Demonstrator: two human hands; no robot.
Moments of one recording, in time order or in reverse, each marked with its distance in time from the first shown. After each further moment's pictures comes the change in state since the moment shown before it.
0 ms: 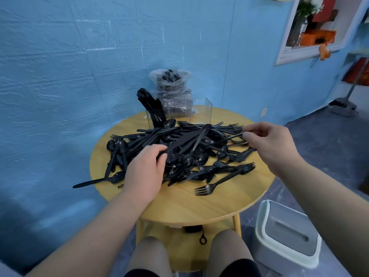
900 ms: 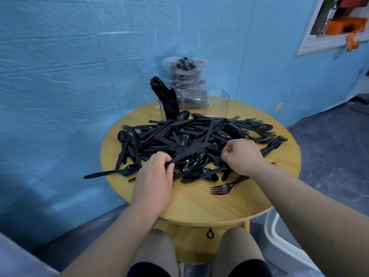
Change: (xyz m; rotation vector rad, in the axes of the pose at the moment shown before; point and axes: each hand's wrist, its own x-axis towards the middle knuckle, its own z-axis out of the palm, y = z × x) left_hand -0.021 -0.023 0.017 0.025 -0.022 -0.113; right_hand 0.013 0.018 0.087 -0.749 -0.428 -0.038
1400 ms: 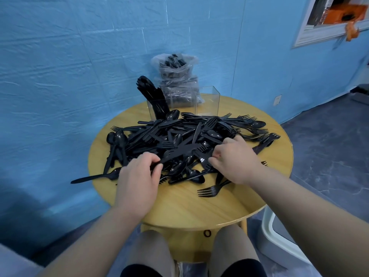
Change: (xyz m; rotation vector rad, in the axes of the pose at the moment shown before) left_hand 0.005 0.010 -0.007 0.086 0.012 0.023; right_hand -0.009 0.015 -0.005 -0.292 0.079 -0.317
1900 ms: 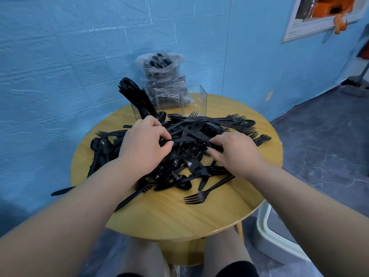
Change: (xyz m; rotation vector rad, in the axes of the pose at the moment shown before) left_hand 0.083 0.043 0.003 0.169 -0.119 0.216; right_hand 0.006 0.032 -0.005 0.110 0.190 0.019
